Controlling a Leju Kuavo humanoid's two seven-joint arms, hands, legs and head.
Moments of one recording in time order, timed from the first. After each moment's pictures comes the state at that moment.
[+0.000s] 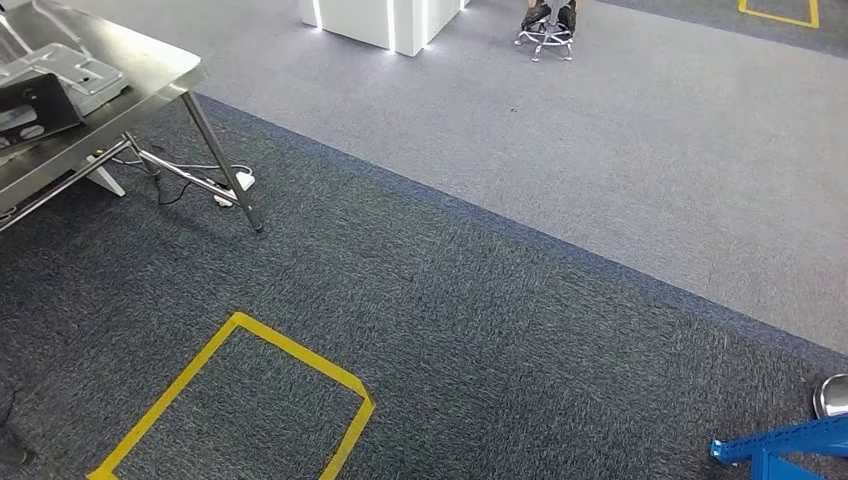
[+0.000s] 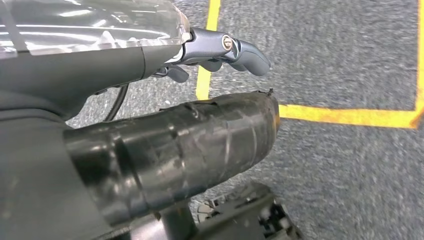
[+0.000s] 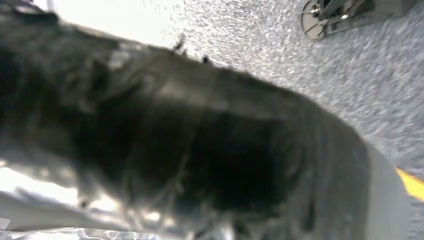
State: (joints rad) left arm -0.08 -0.24 1.05 -0.21 -1.30 0.42 -0.32; right arm -0.06 0.23 -1.15 -0.27 0.90 -0.45 -0.08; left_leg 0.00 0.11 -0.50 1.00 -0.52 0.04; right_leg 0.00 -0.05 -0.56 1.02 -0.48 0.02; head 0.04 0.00
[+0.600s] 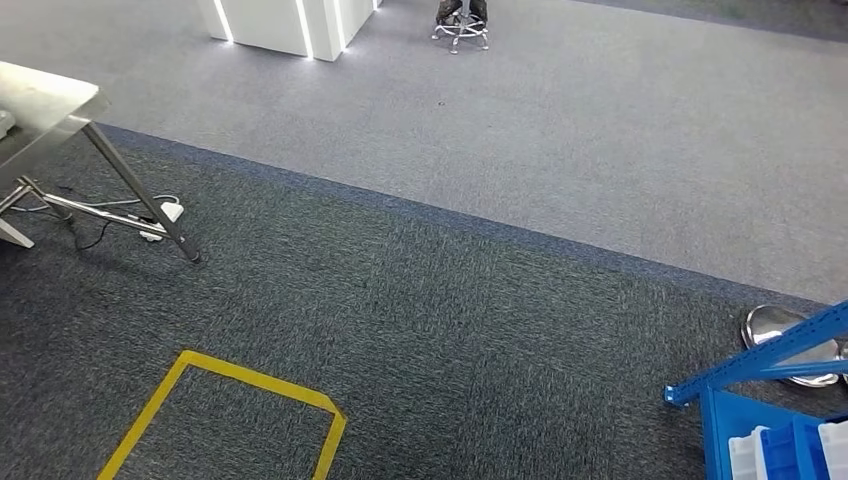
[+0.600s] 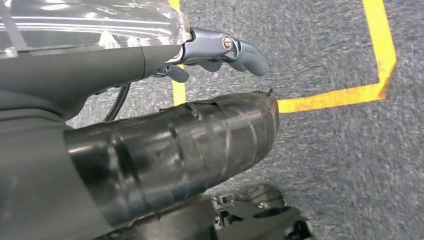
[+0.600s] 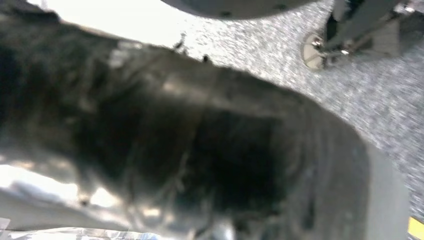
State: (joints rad) left arm -0.07 -0.24 1.05 -0.21 -1.32 0.42 -0.31; right arm -0.07 0.24 -1.05 -0.24 0.98 -0.41 -0.10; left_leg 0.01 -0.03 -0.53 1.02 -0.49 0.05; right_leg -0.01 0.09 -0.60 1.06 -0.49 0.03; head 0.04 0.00
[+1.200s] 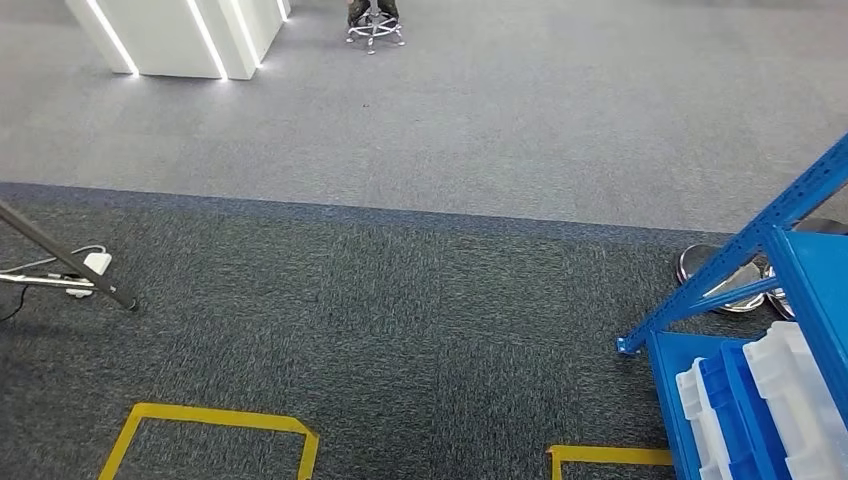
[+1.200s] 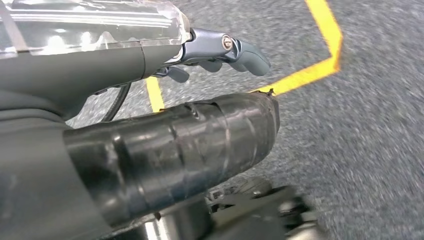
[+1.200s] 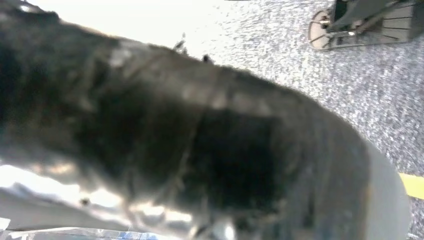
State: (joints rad) left arm -0.07 -0.23 1.05 -0.21 -1.31 0.41 -0.31; right arm -0.06 0.23 -1.04 -0.24 0.97 -0.42 -0.07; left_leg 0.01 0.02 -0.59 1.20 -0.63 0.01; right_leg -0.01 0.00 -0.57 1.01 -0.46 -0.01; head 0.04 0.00
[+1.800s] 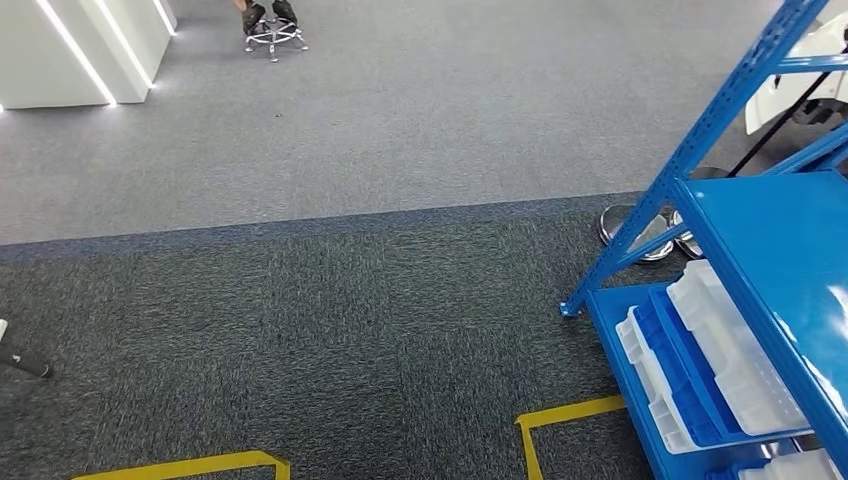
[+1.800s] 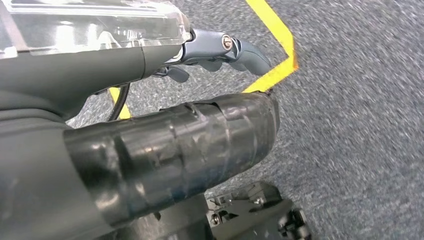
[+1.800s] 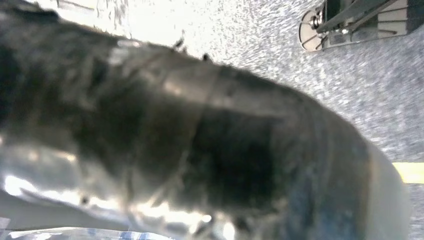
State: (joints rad) left arm -0.07 -0.23 1.05 -0.21 -1.32 0.40 -0.34; right arm -0.05 0.21 -1.09 -0.24 0.92 -0.45 -0.09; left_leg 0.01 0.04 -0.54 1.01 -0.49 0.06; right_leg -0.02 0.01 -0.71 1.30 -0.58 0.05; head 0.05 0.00
